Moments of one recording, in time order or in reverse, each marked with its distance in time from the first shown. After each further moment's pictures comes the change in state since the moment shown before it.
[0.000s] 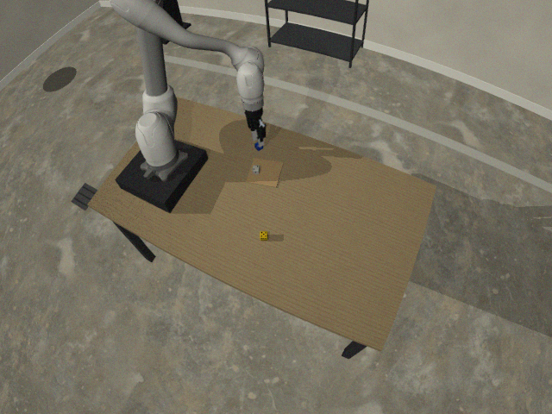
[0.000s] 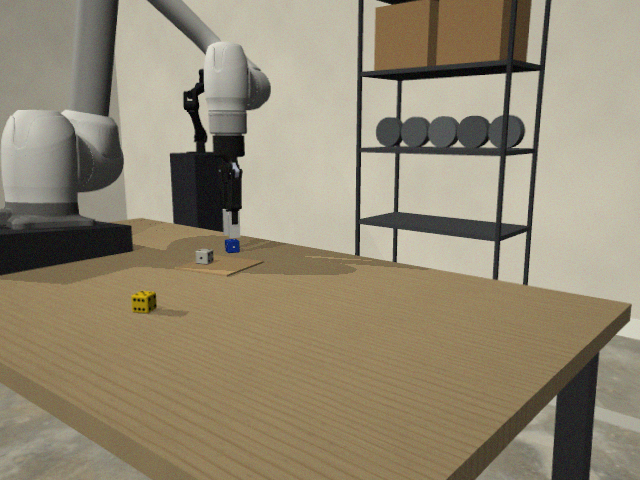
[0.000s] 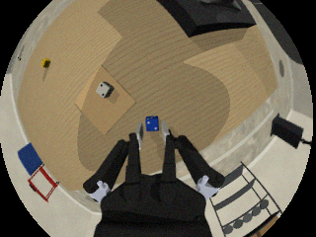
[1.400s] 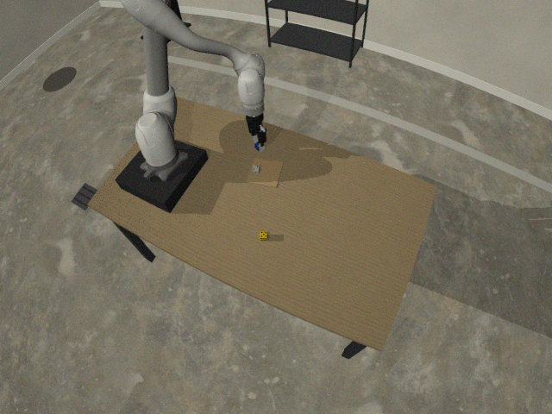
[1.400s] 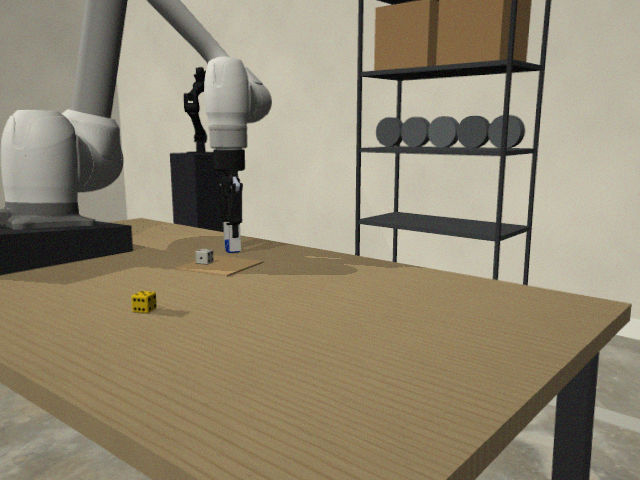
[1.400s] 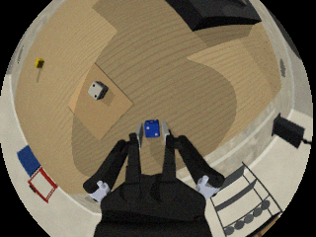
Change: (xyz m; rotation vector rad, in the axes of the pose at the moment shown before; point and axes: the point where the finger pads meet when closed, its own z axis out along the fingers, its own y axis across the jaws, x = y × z) arm -0.001 0.000 0.033 0.001 -0.002 0.006
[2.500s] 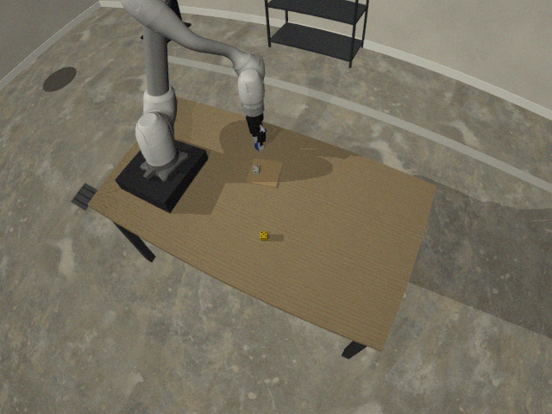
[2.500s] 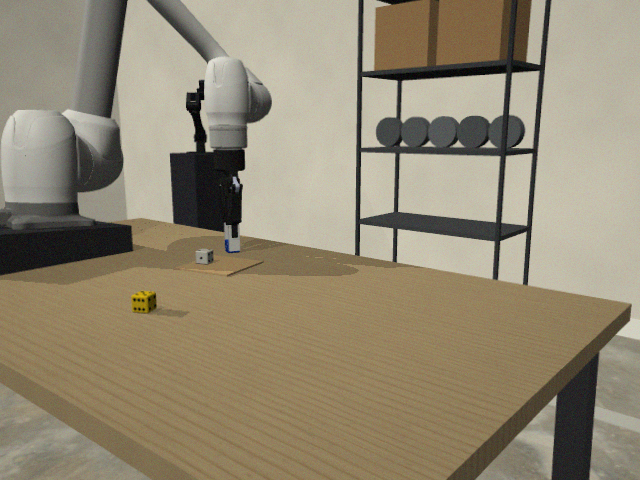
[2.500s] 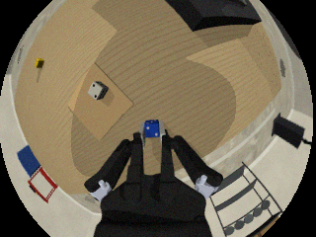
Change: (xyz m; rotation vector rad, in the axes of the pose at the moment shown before) arm 0.000 0.000 0.000 0.000 0.000 0.000
